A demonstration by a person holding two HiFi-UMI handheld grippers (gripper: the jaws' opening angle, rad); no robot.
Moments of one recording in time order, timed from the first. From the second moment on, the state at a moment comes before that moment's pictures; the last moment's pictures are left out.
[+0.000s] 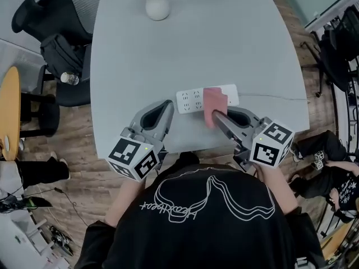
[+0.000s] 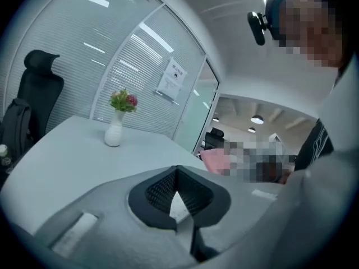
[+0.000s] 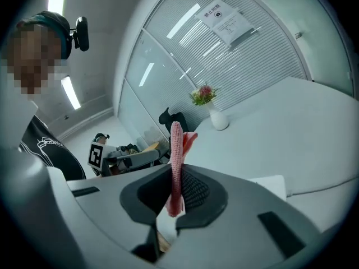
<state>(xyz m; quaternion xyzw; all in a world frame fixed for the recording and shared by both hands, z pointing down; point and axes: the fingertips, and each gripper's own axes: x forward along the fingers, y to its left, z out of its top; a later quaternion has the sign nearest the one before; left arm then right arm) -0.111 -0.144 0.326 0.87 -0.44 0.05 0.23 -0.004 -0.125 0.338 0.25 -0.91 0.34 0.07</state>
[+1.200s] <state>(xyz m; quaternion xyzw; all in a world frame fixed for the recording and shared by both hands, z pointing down) -0.144 -0.183 0.418 0.89 -0.37 0.14 0.24 -0.072 -0.153 0.473 0.30 -0.84 0.40 0.21</state>
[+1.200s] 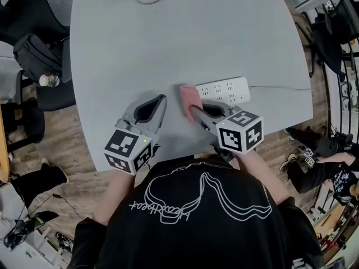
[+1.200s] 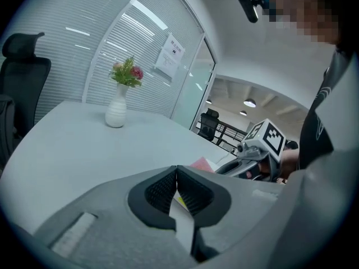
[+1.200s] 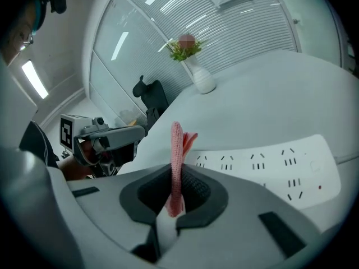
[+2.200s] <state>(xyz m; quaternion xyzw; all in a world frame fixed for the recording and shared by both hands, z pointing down) -0.144 -0.172 0.418 0.90 -0.36 0.13 0.21 -0.043 -0.160 0.500 0.36 -0.79 0.40 0.29</state>
